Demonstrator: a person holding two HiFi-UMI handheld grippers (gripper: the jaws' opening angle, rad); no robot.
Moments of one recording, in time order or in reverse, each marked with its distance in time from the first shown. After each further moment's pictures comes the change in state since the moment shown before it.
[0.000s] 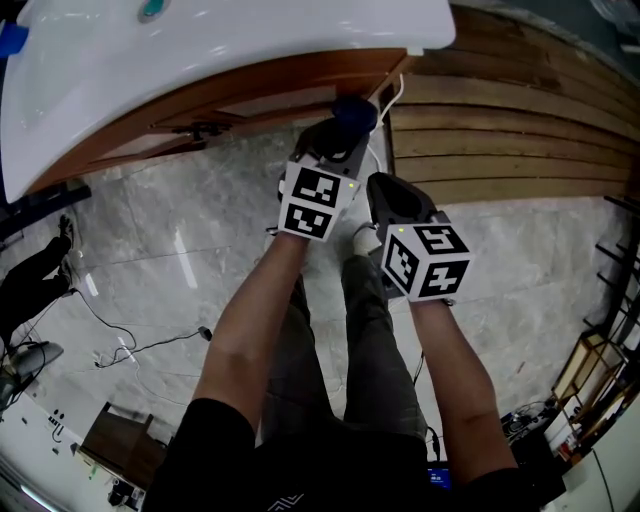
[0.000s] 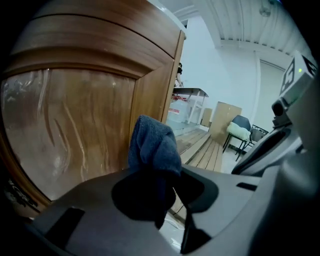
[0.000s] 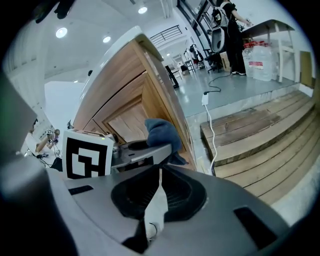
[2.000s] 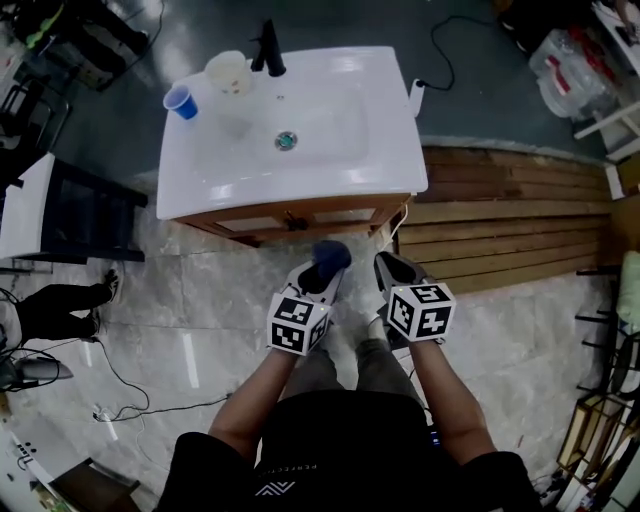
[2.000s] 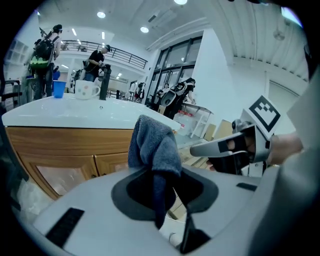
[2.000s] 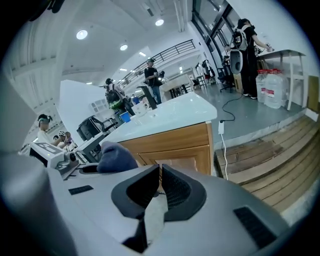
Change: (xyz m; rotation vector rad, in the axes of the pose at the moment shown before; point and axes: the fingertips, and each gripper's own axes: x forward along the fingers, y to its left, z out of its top) left arm -0.263 -0.003 0.103 -0.153 -0.023 0.054; right arm -0.106 0.147 0.109 -0.114 -0.127 0.046
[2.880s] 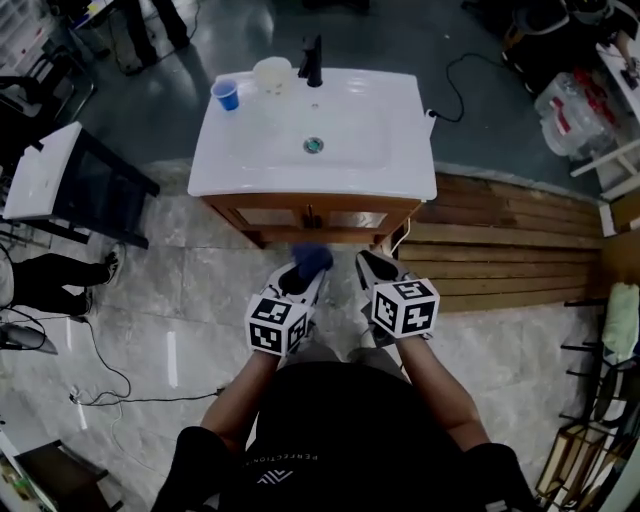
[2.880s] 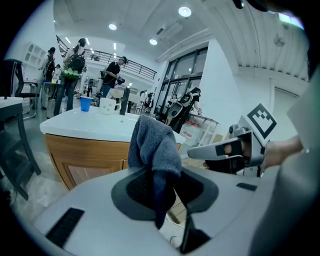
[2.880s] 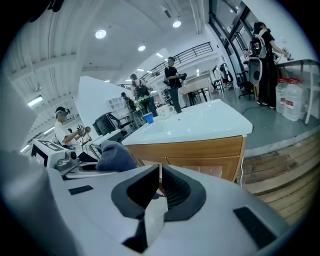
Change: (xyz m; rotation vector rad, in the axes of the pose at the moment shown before) left arm -0.098 0.020 0.015 -0.058 -0.118 0.089; right arm -0.011 0.094 0.014 -0.132 -0.017 0.128
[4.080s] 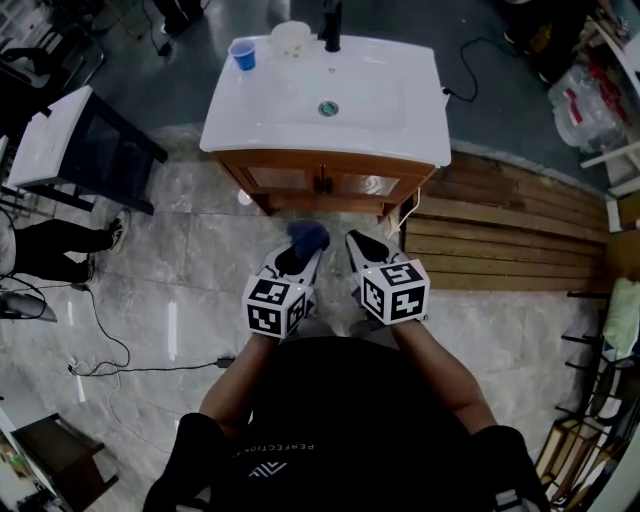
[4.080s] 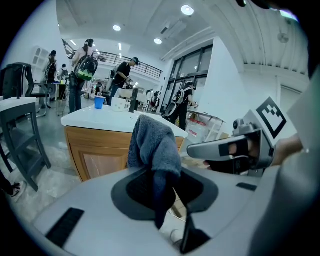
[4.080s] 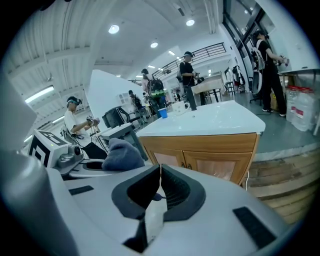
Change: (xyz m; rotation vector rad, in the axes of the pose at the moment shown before) left arm -0.048 0.000 -0.034 -0.026 0.018 0.078; right arm -0.007 0.062 -0.033 -0.109 0.026 0.061
